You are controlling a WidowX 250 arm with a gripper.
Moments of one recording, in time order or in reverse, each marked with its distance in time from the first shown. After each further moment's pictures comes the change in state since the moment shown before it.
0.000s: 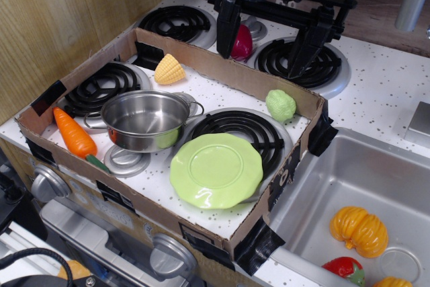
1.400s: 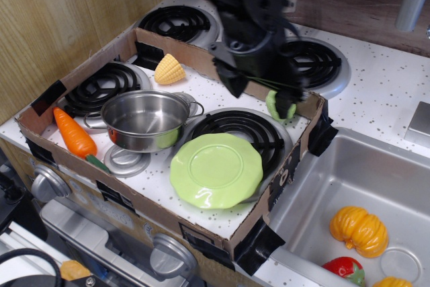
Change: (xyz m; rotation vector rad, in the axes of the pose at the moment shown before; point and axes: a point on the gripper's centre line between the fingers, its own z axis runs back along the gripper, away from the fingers) arm 0.055 -0.004 -0.083 -0.301 -0.507 -0.348
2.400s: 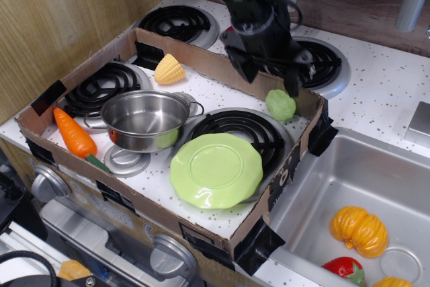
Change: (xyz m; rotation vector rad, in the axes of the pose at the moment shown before) arm 0.028 -0.004 -0.028 -0.039 0.006 0.053
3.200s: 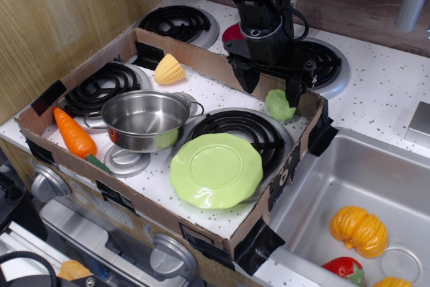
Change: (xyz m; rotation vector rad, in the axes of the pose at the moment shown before) arm -0.002 0.005 -0.014 0.014 0.102 0.024
